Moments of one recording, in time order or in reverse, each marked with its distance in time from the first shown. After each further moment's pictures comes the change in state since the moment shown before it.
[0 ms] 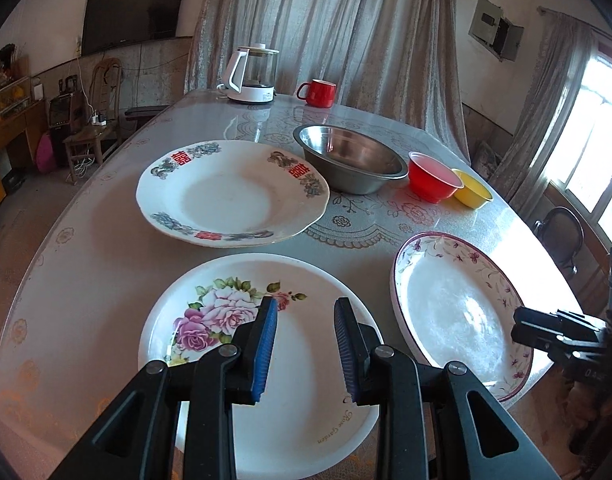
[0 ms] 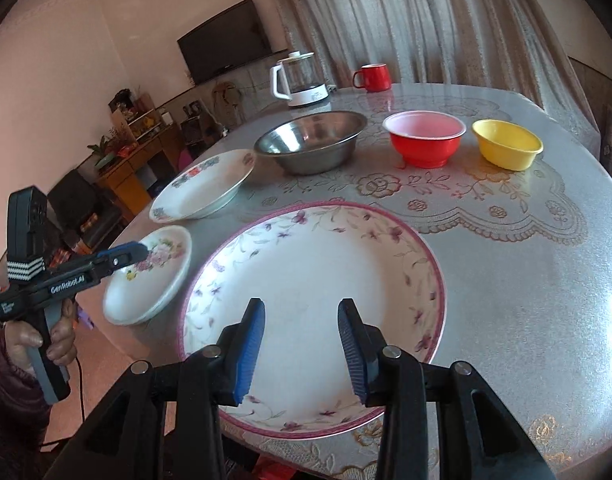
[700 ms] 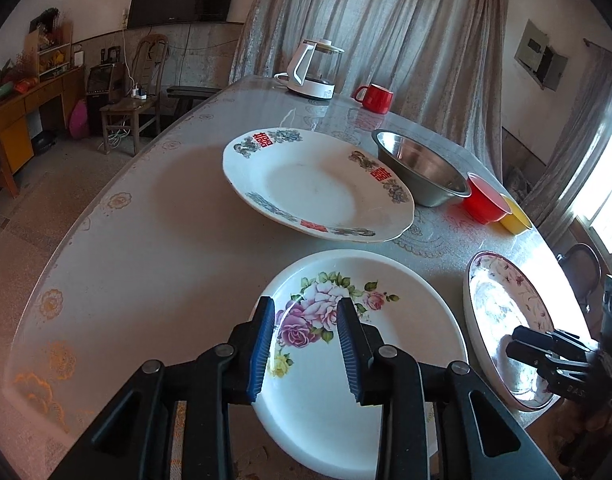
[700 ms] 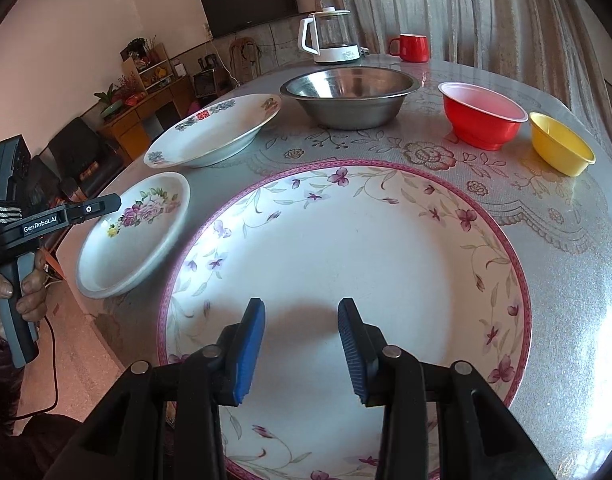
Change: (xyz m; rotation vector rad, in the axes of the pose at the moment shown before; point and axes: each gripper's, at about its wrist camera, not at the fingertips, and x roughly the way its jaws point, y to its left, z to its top) left arm -0.003 0.060 -0.007 -0.129 -0.006 0.074; right arm 0.061 0.021 0.003 -0.092 0.115 -0.019
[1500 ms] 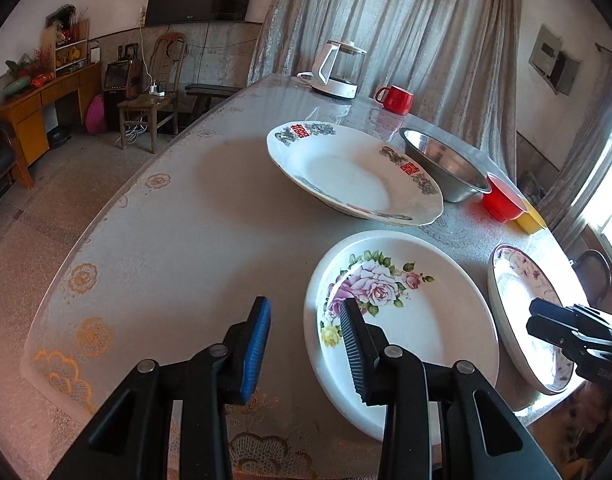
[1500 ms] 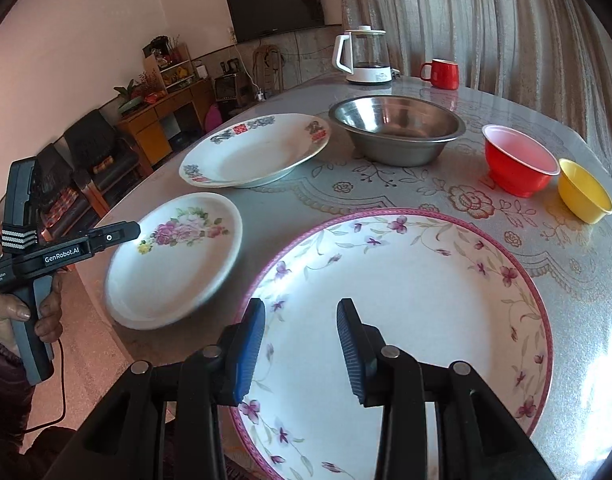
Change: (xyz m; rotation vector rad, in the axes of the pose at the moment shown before) left arm -0.009 0.025 -0.019 -0.027 0.003 0.057; right arm -0.002 0.046 0.024 -0.087 -0.041 0.042
